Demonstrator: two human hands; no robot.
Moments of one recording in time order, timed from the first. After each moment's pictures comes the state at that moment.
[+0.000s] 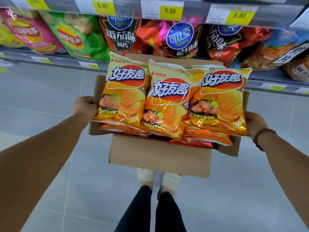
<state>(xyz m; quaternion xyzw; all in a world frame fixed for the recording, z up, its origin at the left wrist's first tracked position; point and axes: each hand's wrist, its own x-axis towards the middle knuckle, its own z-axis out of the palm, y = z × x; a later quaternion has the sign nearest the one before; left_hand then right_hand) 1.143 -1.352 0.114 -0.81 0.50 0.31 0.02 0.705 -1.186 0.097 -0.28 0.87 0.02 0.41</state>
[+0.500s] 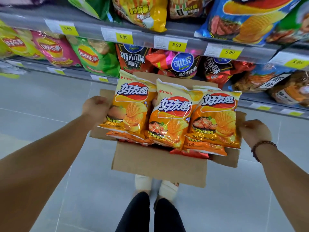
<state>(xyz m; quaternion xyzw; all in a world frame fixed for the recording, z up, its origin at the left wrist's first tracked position) 1.127 -1.366 0.167 -0.80 0.46 0.37 -0.06 0.717 -1.204 0.161 -0.23 0.92 -0.02 0.32</state>
